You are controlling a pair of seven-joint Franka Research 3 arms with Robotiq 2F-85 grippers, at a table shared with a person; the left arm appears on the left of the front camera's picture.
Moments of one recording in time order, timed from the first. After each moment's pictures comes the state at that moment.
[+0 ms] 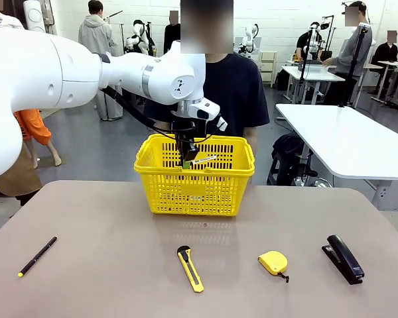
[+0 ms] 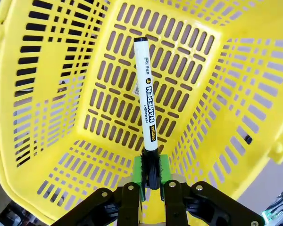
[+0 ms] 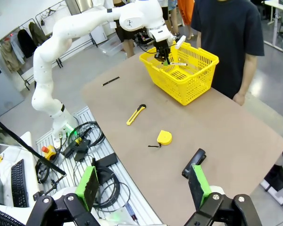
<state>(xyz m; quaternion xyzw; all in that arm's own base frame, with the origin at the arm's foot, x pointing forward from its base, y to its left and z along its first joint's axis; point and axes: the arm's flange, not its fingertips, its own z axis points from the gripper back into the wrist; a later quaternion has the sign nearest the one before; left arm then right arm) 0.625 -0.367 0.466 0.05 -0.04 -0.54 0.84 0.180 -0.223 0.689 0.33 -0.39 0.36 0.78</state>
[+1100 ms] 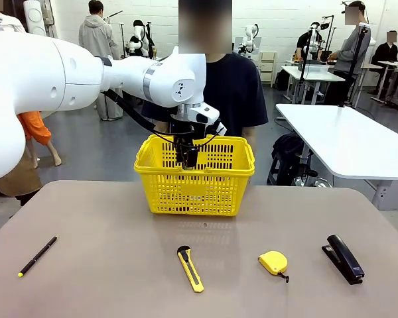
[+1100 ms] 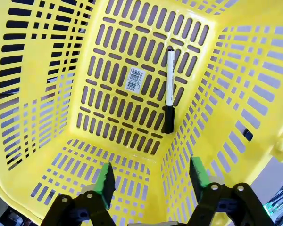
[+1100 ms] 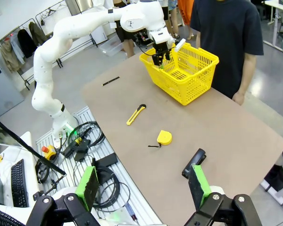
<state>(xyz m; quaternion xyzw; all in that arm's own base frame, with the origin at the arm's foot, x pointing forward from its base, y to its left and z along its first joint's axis) 0.623 -0.366 0.460 0.05 -0.02 -0.55 0.83 0.180 -0.223 0.689 0.33 -0.39 0.36 0.78</state>
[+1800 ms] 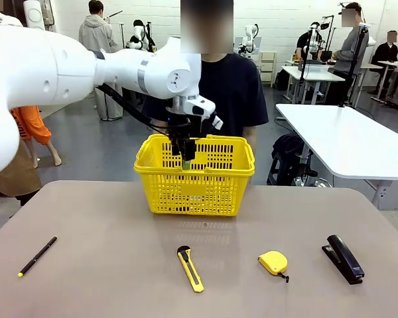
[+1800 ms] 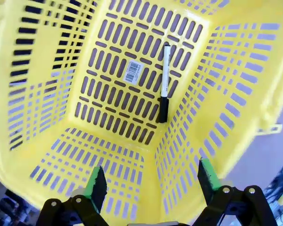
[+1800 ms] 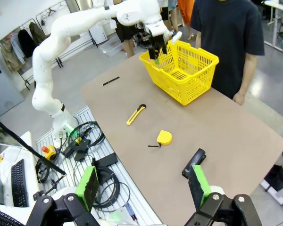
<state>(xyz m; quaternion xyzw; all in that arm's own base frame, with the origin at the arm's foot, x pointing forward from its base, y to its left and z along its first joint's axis) 0.621 -0.341 0.501 0.01 -0.02 -0.53 0.85 0.181 -0.223 0.689 0.33 -0.38 0.36 0.78</state>
